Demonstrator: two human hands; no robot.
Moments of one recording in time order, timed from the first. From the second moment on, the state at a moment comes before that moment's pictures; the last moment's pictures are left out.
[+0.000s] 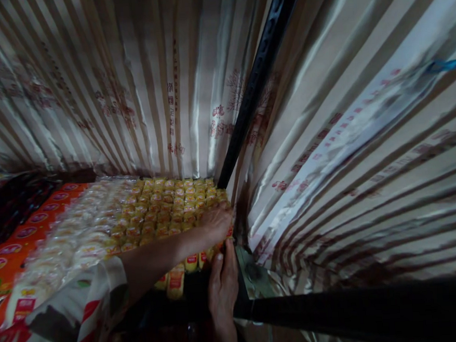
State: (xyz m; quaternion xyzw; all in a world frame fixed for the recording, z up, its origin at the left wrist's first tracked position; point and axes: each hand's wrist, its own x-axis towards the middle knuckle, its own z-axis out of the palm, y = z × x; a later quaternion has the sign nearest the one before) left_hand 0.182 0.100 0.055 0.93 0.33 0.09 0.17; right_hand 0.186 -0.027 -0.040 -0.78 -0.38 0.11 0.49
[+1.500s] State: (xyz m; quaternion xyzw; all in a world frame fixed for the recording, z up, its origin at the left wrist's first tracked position) left_hand 0.025 0.008 0.047 0.66 0.48 0.33 0.48; right_hand 0.157 -0.050 -0.012 -0.62 -0.60 0.07 0.50
